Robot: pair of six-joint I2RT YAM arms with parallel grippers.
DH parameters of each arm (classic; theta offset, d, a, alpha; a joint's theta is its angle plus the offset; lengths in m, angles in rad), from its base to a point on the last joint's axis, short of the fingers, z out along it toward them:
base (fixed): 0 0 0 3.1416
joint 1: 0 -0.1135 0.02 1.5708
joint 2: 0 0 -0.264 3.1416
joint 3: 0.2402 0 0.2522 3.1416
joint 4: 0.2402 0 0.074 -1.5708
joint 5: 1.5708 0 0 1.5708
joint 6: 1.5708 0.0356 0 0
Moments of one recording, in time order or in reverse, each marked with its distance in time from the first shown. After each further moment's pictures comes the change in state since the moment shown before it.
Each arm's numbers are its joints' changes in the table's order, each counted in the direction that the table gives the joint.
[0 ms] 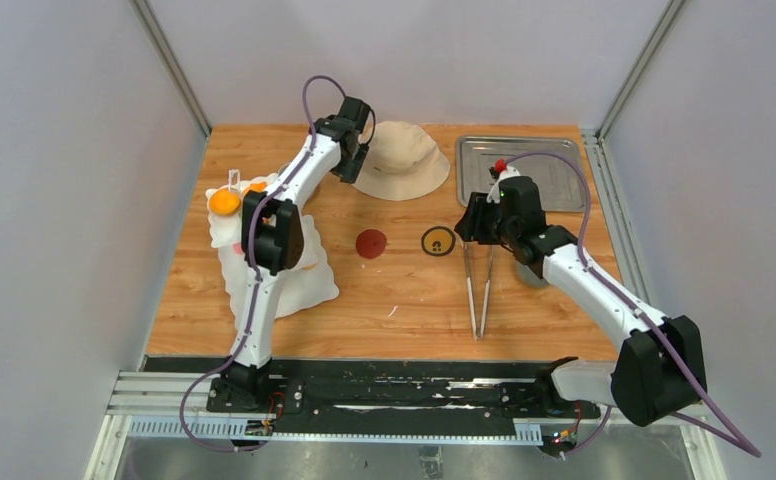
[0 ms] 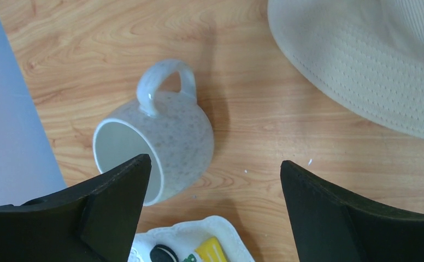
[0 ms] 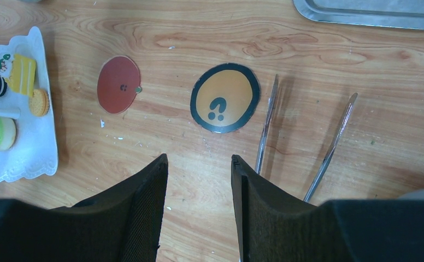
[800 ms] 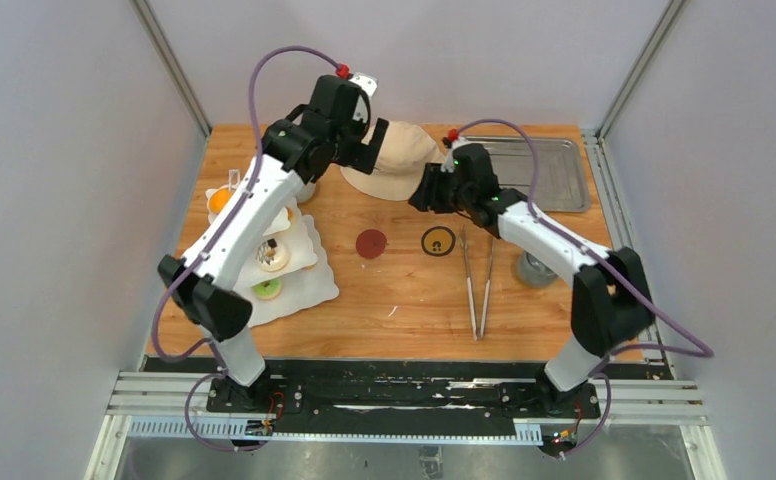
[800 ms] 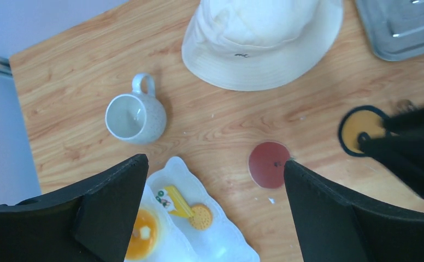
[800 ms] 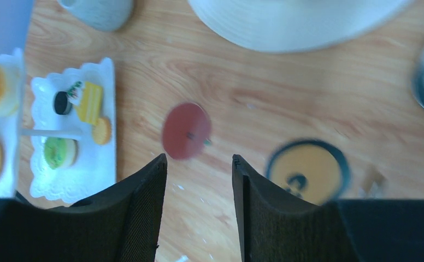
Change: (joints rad) left arm 0.194 -0.607 -0.258 -0.014 0.162 -0.066; right arm -0.089 0.291 0.250 -0.091 -0.070 0.068
